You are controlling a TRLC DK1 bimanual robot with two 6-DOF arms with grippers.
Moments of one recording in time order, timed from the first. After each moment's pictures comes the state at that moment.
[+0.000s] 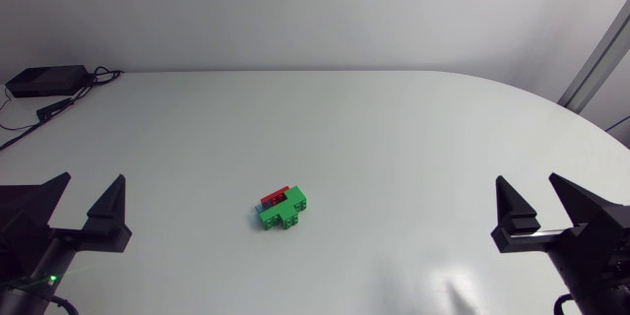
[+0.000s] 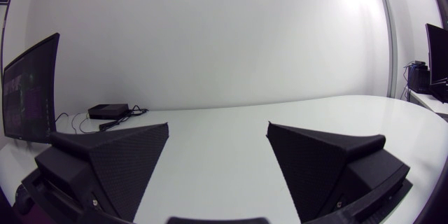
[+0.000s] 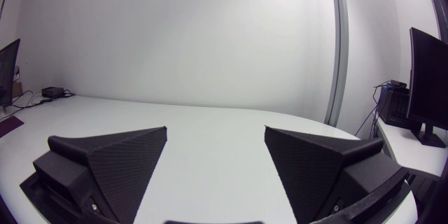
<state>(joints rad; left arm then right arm) -0.02 0.00 0.02 0.00 -0.05 0.09 -0.01 0.00 0.04 0.01 -0.01 -0.04</state>
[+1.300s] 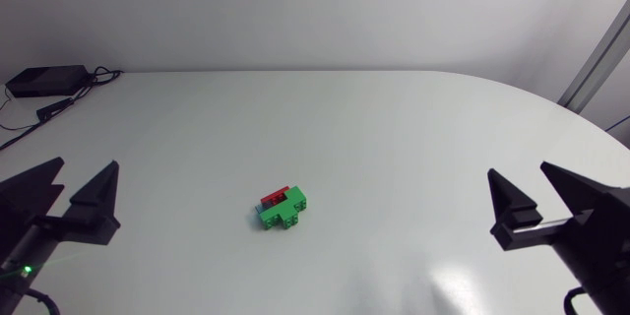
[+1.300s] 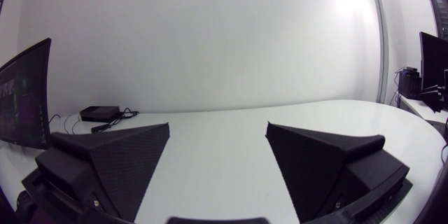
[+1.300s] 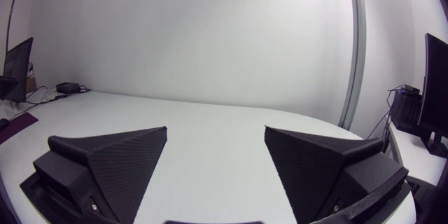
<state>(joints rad) -0.07 0.09 0.18 -0.10 -0.05 0.06 0.09 0.12 0.17 -0.05 -0.02 -0.04</state>
